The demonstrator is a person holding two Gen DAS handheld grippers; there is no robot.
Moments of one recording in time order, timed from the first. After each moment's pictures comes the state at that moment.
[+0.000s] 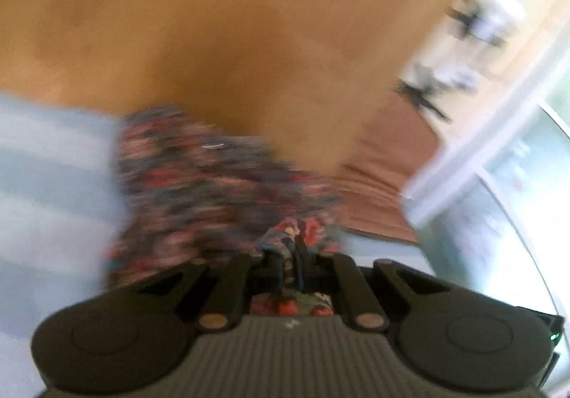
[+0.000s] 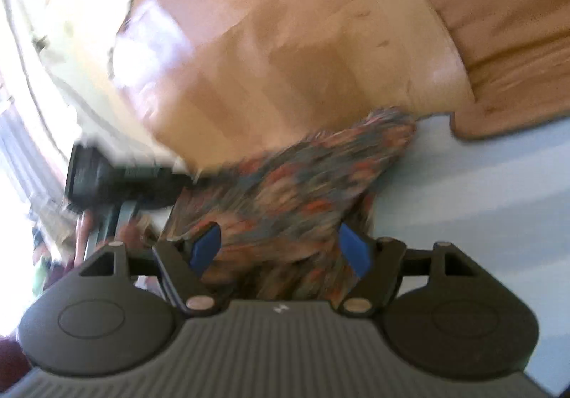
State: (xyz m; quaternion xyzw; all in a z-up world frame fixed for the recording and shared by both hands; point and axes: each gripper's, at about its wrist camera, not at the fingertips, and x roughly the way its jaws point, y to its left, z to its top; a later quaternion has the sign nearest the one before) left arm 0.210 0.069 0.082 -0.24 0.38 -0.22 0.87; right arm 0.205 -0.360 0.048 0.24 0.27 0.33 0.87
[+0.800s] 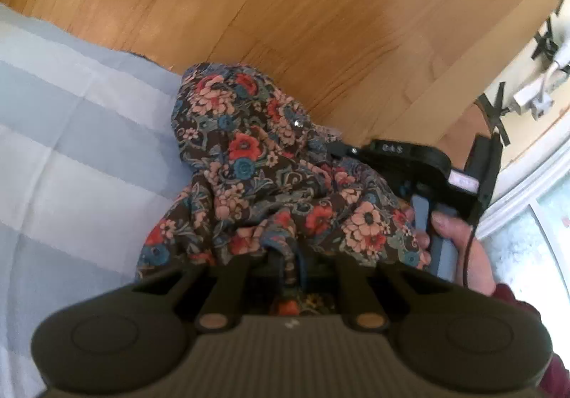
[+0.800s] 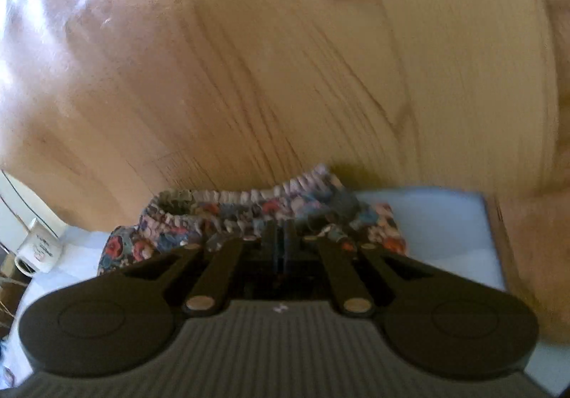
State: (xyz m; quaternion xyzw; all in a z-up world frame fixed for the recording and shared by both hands) left arm 0.250 0.071 0.022 -0.28 0.38 -0.18 0.87; right arm 0.462 -0.254 0.007 0.18 0.36 0.20 0.89
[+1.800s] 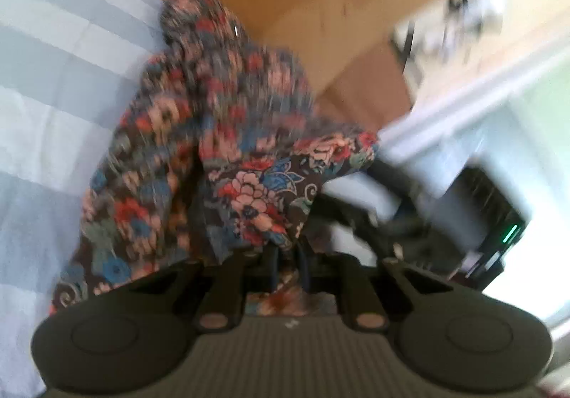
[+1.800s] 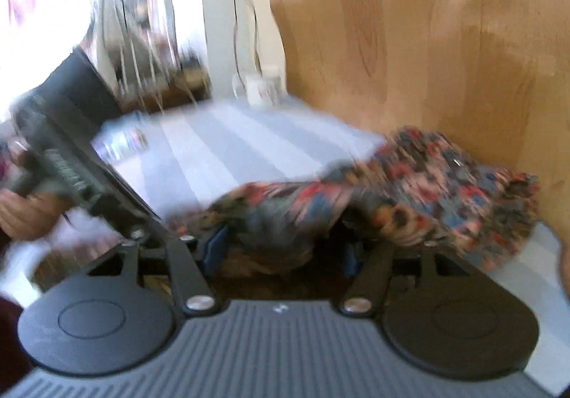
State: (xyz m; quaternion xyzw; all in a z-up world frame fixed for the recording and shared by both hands) left arm 0.103 0.109 0.042 -0.35 0.41 -0.29 0.79; right arm 0.204 -0.239 0.068 -0.07 0.24 0.52 0.82
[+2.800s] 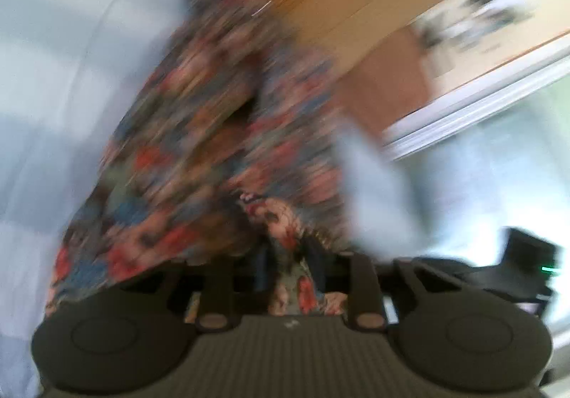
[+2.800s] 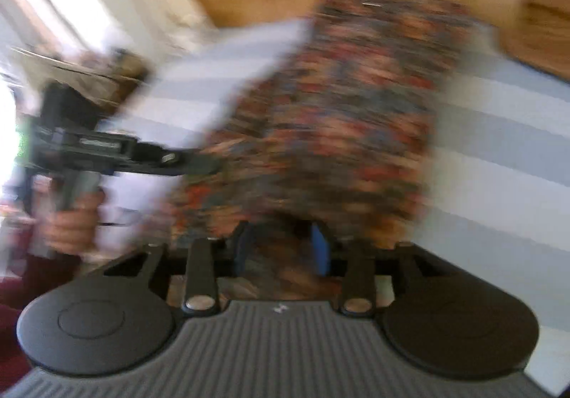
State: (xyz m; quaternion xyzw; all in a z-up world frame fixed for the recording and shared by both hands) left arm 0.088 0.086 0.022 -0.30 0.49 -0.24 0.78; right arm 0.130 -0.301 0.074 0.02 0.47 0.33 0.81
